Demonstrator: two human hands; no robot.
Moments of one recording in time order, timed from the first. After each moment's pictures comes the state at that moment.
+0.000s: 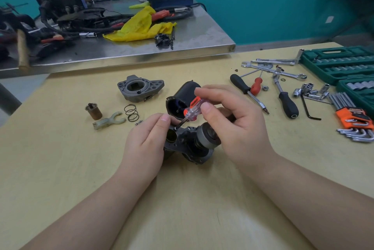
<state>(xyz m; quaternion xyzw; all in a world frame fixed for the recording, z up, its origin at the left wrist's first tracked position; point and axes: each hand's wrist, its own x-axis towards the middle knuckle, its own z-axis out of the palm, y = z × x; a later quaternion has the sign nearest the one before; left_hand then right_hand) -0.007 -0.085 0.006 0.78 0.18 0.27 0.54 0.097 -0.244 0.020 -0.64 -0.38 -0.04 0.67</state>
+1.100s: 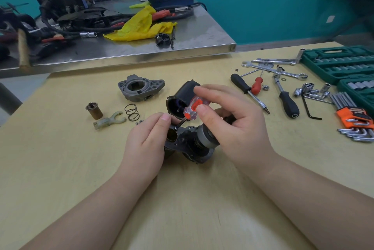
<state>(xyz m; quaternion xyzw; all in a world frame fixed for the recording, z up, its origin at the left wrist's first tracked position) -0.006 -0.085 0.006 0.78 0.17 0.27 0.54 0.096 -0.243 0.021 -0.64 -0.39 -0.05 0.66</state>
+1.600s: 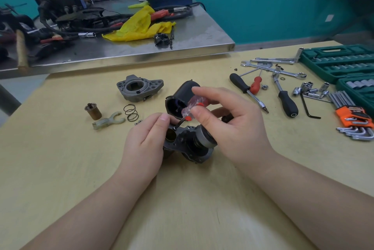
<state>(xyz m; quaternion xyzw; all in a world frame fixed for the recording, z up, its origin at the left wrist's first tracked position) -0.007 -0.085 0.006 0.77 0.18 0.27 0.54 0.096 -0.242 0.022 -0.65 -0.38 -0.04 0.66</state>
